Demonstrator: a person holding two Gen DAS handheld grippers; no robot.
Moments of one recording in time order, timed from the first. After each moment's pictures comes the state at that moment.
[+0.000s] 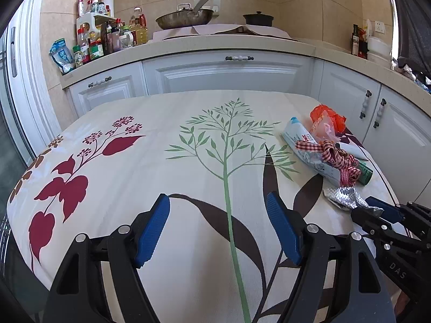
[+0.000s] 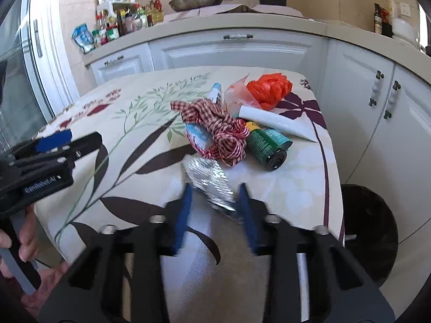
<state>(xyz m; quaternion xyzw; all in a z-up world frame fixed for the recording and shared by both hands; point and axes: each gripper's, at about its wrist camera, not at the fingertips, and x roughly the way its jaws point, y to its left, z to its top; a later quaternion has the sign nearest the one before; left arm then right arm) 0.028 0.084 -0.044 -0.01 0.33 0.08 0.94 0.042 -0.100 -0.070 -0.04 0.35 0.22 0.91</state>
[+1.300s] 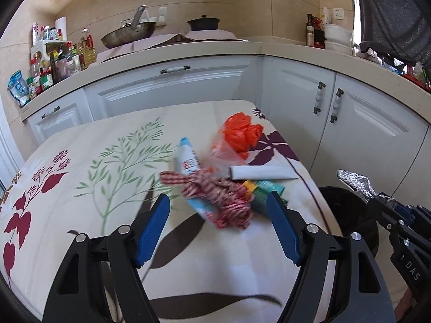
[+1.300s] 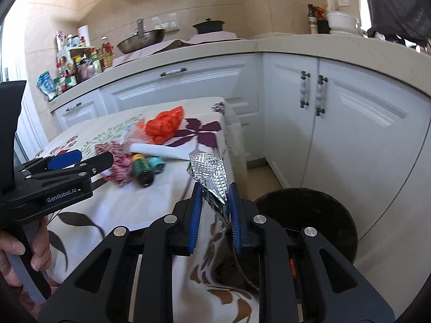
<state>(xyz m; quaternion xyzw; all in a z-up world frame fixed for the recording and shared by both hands) 0.077 -0.040 -0.038 0.03 0.32 0.00 0.95 0.043 -0.235 -0.056 0.04 0.29 0.12 0.95</state>
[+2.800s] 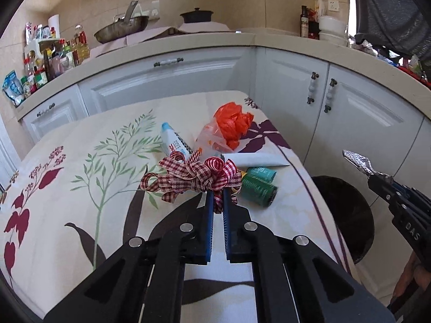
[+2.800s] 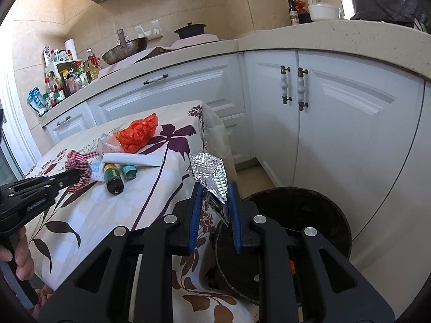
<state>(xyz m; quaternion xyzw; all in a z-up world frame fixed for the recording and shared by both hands) 0.067 -0.042 -0.034 0.03 0.34 -0.02 0.94 0.050 -0.267 -0.062 0.07 0.28 0.10 0.95</state>
